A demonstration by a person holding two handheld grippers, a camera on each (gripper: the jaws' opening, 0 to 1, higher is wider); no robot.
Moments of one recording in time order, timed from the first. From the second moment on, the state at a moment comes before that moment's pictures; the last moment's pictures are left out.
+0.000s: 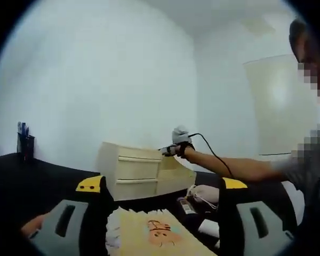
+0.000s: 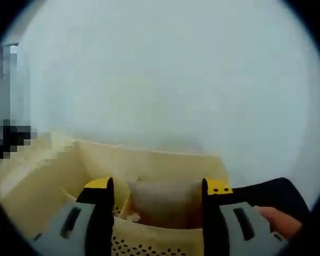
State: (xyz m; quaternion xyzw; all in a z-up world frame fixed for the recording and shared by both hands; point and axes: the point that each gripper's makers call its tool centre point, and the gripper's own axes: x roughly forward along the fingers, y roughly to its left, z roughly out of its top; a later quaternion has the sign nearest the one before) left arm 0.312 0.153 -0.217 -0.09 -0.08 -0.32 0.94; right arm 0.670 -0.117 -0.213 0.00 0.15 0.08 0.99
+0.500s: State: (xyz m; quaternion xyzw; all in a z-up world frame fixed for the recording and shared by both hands) left arm 0.308 0.150 -0.217 -0.10 -0.08 -0.32 0.94; right arm 0.686 -0.124 -0.244 0.02 0.19 0.06 0.98
